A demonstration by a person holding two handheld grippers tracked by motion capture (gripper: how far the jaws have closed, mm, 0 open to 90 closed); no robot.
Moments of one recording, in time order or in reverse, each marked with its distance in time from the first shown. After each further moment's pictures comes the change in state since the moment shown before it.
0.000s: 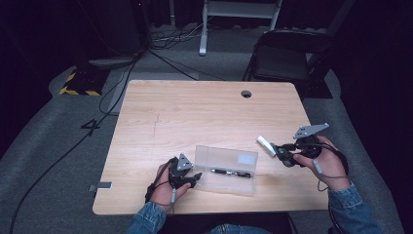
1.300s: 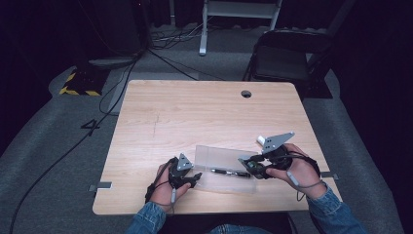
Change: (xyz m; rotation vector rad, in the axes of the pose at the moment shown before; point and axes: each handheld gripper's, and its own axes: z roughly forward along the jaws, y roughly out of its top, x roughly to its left) left arm 0.000 0.000 0.000 0.000 0.000 0.001; right arm 0.079 0.039 0.035 -0.005 0.209 -0.215
